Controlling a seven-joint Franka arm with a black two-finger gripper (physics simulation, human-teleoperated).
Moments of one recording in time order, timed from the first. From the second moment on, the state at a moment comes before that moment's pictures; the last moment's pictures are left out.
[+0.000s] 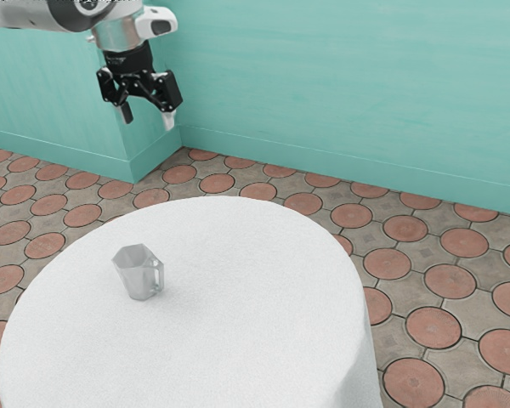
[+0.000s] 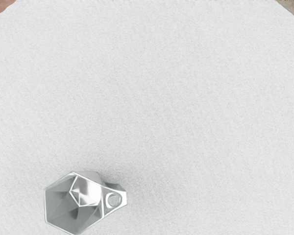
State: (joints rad) arm -0.04 0.08 0.04 -1.45 0.00 1.59 -0.07
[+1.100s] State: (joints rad) arm -0.05 0.04 0.01 -1.99 0.01 2.08 -1.15
